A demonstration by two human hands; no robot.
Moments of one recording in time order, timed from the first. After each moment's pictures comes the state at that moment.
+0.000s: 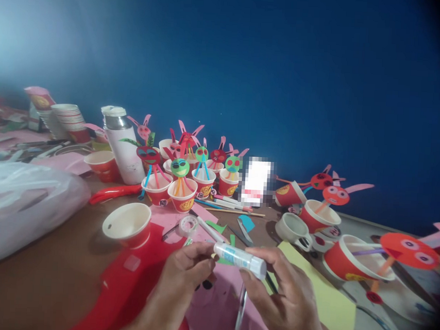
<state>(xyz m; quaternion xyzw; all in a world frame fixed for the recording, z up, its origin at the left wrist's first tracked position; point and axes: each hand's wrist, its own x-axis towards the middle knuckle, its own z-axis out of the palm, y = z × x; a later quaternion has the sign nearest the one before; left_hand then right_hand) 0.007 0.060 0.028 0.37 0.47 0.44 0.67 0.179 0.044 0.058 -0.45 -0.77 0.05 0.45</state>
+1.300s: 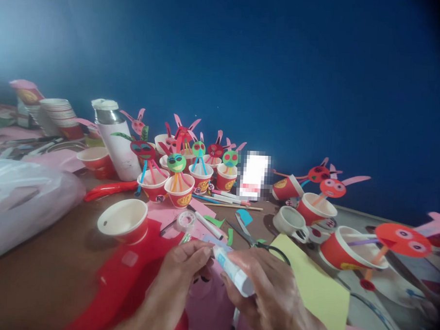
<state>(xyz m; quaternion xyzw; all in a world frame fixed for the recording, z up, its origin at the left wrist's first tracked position) 0.008 0.056 0.022 0.35 0.43 0.45 0.70 0.178 0.047 0.045 -0.34 -0.86 -0.05 0.37</state>
